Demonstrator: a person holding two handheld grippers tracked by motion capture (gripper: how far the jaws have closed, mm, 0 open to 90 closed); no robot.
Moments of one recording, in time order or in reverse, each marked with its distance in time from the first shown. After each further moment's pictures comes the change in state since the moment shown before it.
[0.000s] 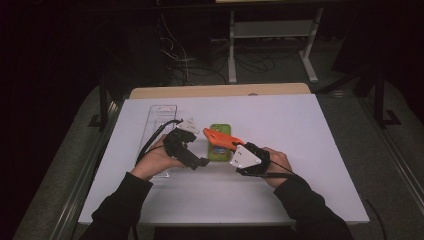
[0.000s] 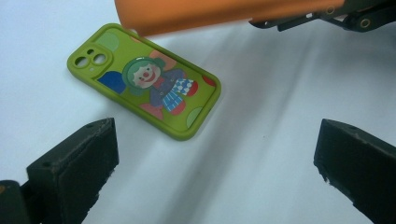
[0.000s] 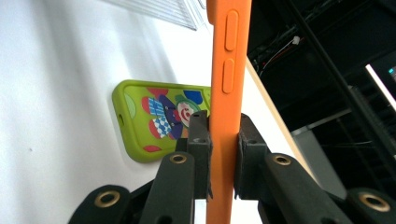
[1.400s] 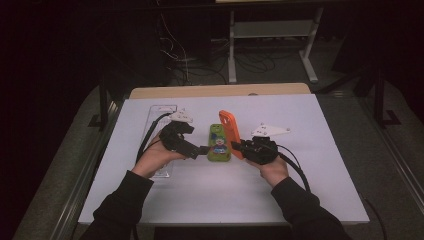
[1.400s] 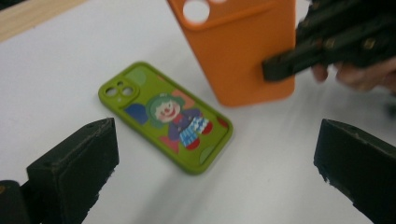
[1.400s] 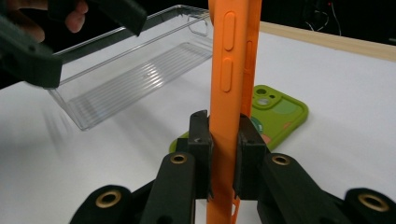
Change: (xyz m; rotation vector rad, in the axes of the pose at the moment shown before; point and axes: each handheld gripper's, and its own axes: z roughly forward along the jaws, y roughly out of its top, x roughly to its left) left arm 0.012 0.006 -0.012 -0.184 0.030 -0.121; right arm -0.035 -0.025 0.011 -0.102 0.295 0.789
